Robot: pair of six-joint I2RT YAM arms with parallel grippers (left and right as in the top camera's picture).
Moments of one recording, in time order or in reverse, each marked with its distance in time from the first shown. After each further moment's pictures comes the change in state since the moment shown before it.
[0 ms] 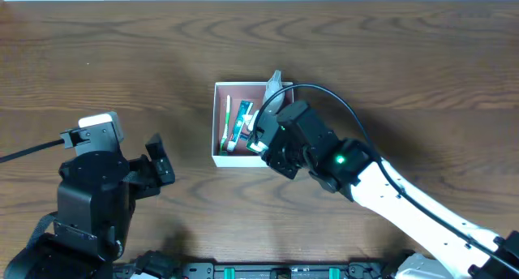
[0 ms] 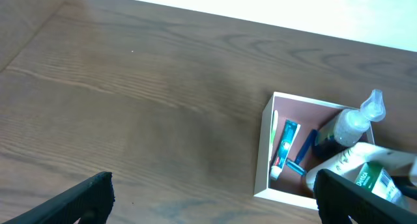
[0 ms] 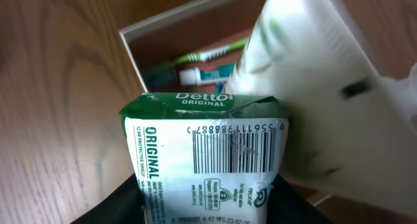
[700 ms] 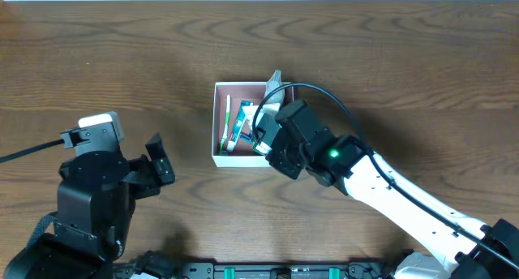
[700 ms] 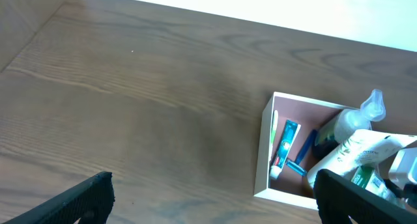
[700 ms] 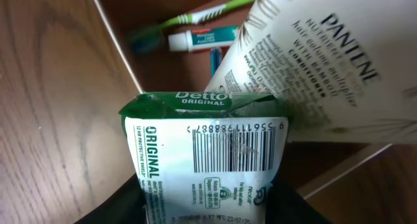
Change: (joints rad) left arm 0.000 0.000 0.000 0.000 0.000 0.000; right arm -0.007 0.042 0.000 -0.048 0.023 -0.007
